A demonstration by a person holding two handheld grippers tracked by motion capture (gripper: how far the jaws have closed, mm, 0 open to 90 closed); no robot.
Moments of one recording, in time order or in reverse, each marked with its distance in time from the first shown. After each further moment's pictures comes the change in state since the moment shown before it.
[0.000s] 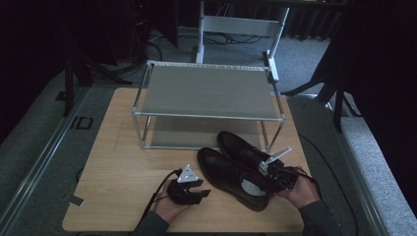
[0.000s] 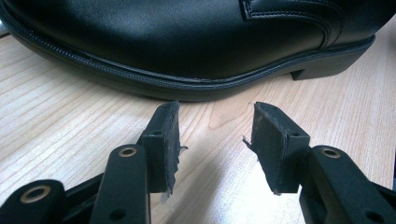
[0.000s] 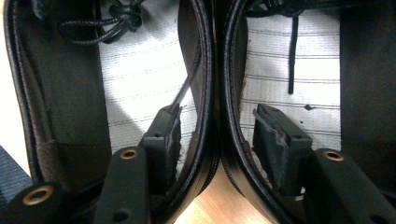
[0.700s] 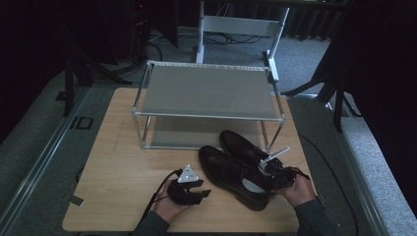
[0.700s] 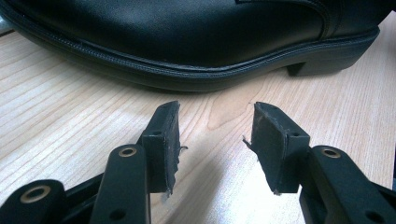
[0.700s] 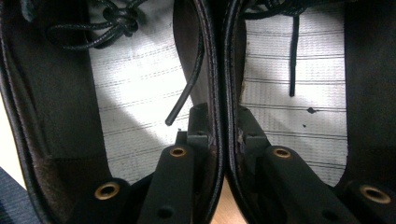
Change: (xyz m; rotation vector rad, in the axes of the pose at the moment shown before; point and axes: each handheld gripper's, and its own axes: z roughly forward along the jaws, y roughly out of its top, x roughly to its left) left arm -0.001 0.000 0.001 -0.003 -0.001 -0.005; right arm 0.003 0.004 0.003 0.005 -0.023 0.075
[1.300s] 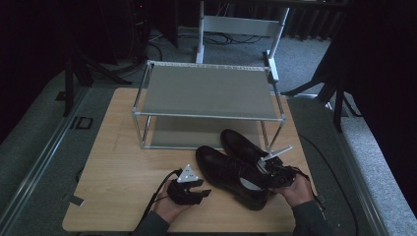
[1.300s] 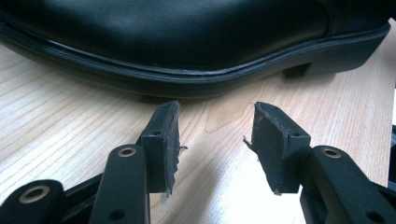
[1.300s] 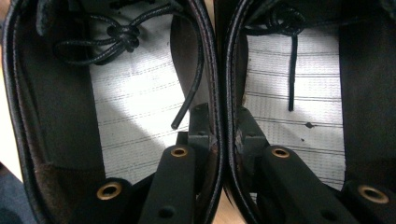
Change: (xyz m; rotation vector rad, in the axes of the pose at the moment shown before) left arm -0.001 0.001 -0.001 -0.008 -0.005 0.001; right arm 0.005 0.004 -0.007 -0.070 0.015 0.032
